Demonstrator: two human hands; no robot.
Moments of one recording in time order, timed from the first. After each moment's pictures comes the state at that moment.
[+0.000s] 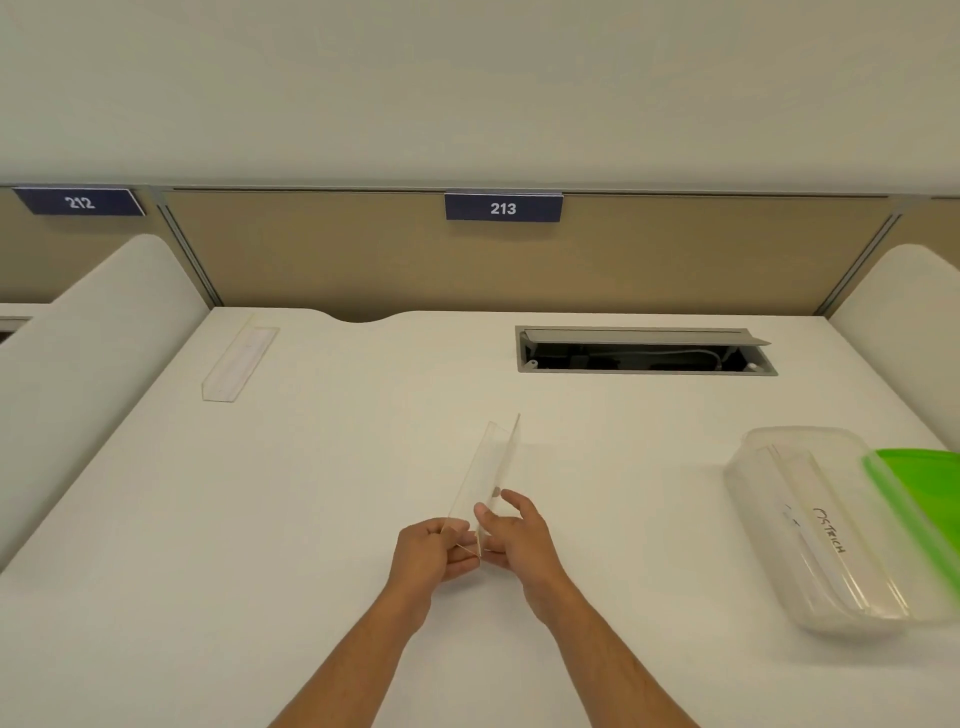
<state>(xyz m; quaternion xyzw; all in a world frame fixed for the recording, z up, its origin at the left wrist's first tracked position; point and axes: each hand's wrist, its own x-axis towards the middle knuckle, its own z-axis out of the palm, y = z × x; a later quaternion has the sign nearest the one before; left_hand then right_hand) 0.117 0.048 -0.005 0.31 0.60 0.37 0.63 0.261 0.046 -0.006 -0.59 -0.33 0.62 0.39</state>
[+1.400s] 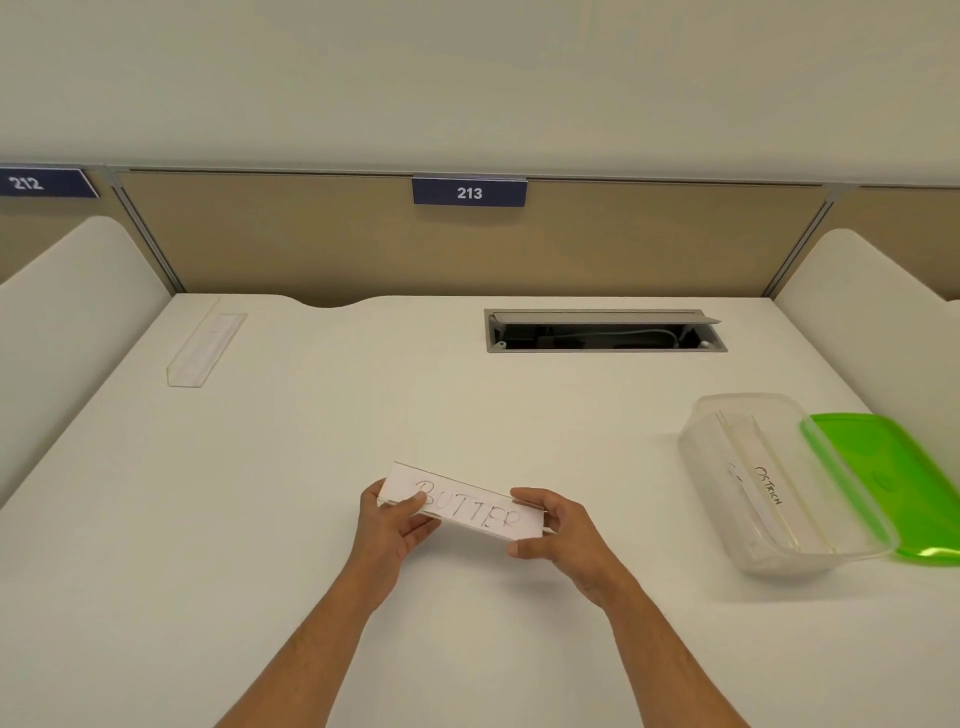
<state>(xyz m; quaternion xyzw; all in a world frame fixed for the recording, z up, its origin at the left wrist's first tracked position) 0.102 0.038 -0.017 0.23 0.49 0.49 0.68 0.346 -0.002 -0.005 -0.57 -0.44 0.59 0.36</state>
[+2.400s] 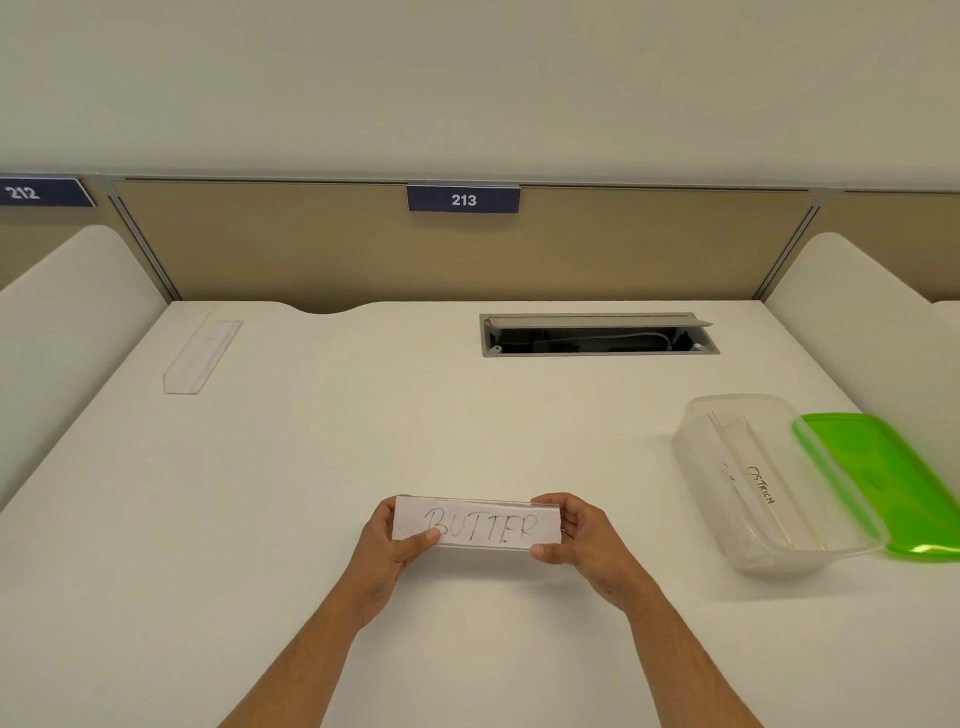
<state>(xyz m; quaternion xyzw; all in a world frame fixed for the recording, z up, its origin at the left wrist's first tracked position) 0.093 0.024 -0.027 0.34 0.49 0.42 0.69 0.377 -0.009 -0.015 -0.56 -0.43 0.59 0.39</state>
